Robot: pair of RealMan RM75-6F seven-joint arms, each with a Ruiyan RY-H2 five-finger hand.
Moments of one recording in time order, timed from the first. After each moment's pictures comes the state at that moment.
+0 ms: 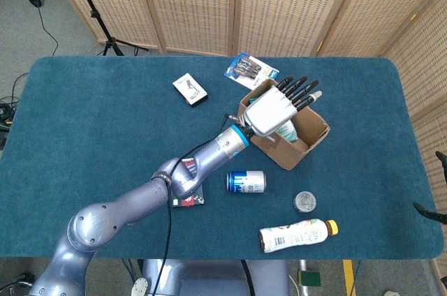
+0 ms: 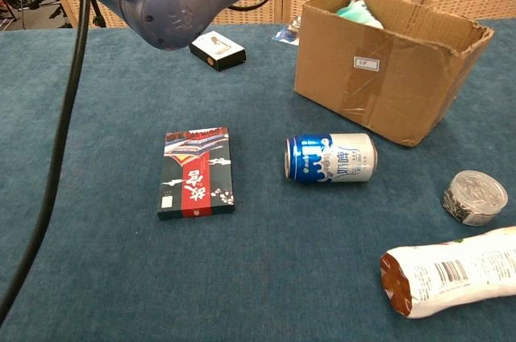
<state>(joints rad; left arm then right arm) -1.50 -1.93 -0.37 -0.69 1.44 0.89 0.07 0.06 -1.00 0.14 -1.57 -1.35 1.43 0.16</state>
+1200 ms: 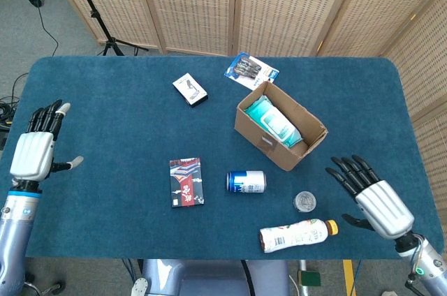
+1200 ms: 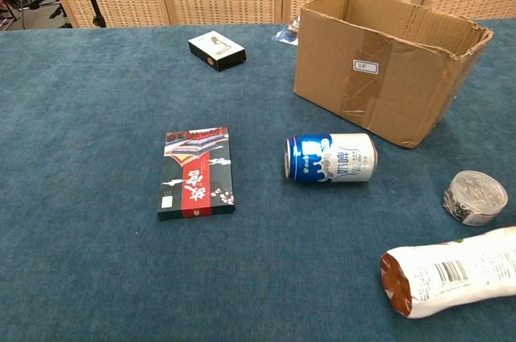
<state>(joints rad) -0.44 -1.14 -0.06 -1.71 1.20 1.44 0.07 0.27 -0.97 0.02 -1.64 -1.90 1.39 0.12</state>
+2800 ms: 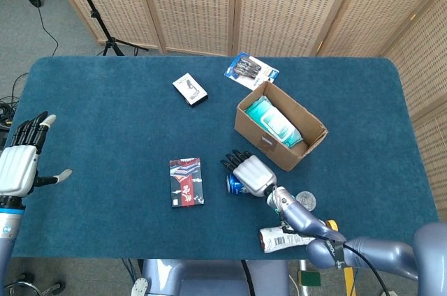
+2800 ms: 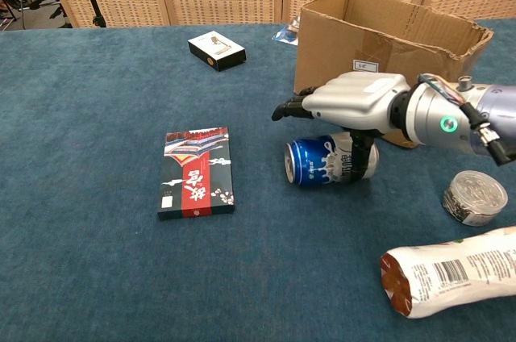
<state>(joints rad) -0.31 -1.06 -0.11 -1.78 1.31 1.40 0.01 0.85 -1.55 0.15 -1.55 -1.05 0.77 -0.68</state>
